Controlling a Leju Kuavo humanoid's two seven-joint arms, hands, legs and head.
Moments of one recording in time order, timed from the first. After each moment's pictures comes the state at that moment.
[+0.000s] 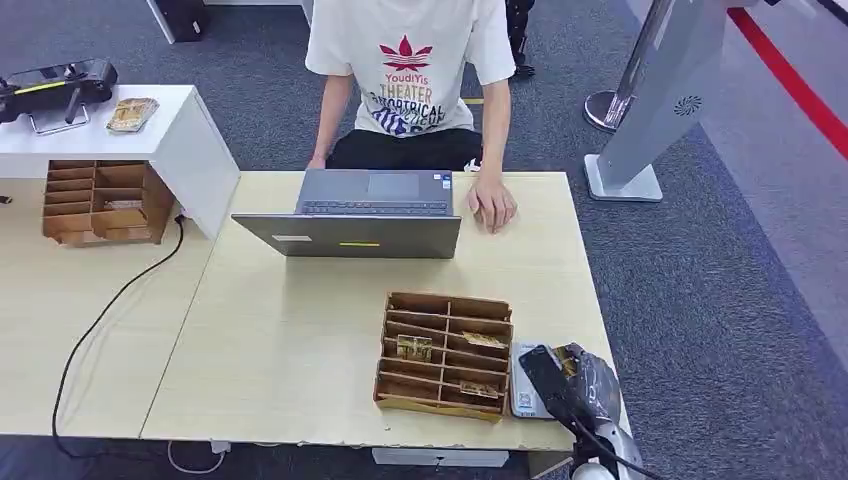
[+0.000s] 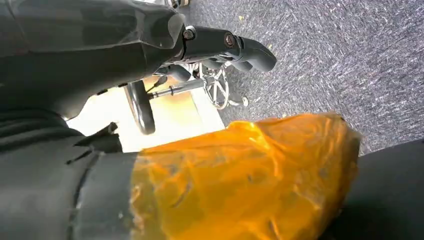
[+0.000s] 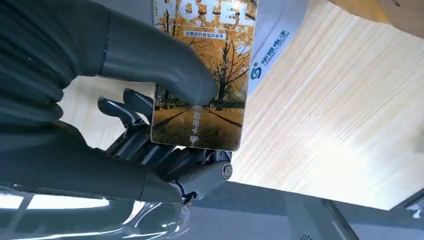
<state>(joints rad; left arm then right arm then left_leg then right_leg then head) -0.05 -0.20 0.90 -0.19 -1.41 -0.36 0.47 0.02 -0.01 0.20 -1.30 0.72 -0.28 0.15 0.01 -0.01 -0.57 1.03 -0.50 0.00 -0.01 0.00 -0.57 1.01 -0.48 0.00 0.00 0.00</state>
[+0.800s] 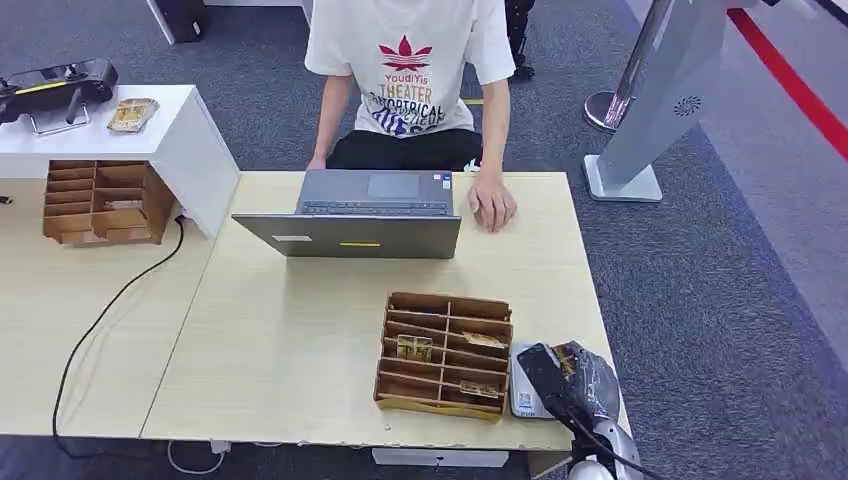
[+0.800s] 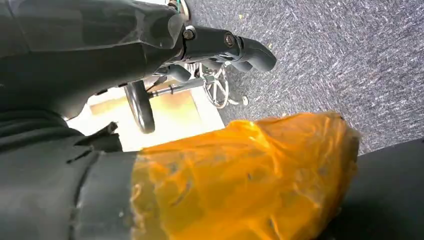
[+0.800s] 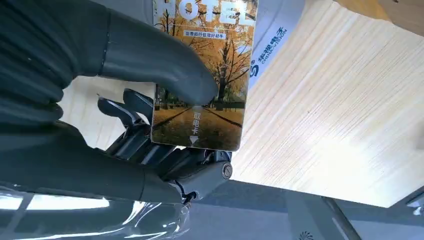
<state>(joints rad) -0.05 -0.20 0.91 -0.19 -1.41 -0.36 0.48 0.00 -0.01 0.20 -1.28 0.73 -0.28 0.15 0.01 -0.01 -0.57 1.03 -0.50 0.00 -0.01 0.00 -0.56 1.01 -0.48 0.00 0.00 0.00</state>
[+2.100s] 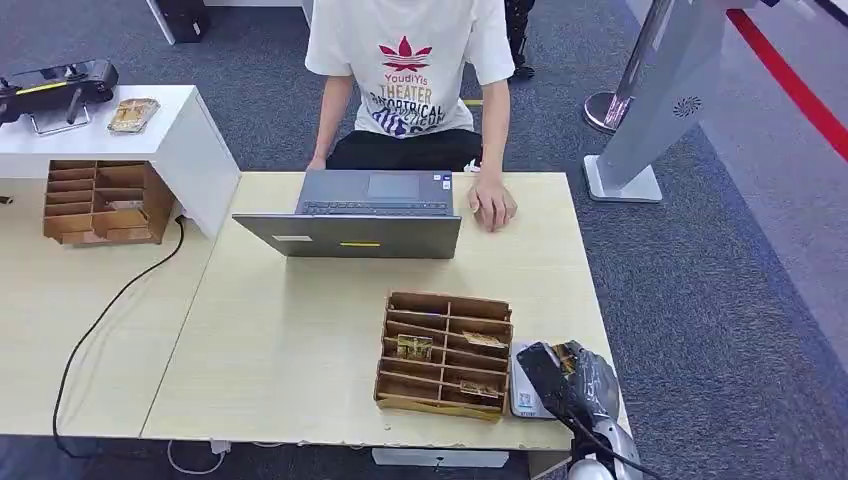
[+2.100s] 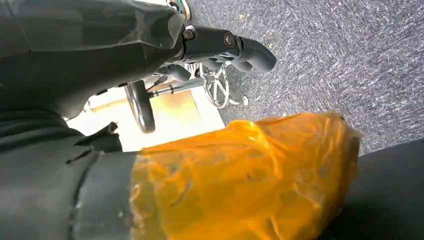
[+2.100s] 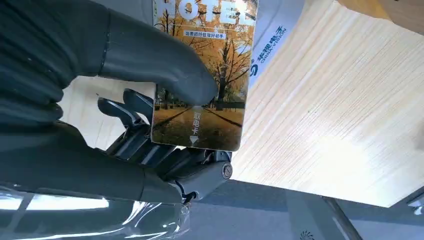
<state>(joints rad) -0.05 -0.20 0.91 -0.19 -1.42 -0.36 0.48 0.00 -0.01 0.20 -1.27 0.74 -0.28 0.16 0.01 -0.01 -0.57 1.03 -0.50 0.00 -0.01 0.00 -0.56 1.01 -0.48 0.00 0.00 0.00</state>
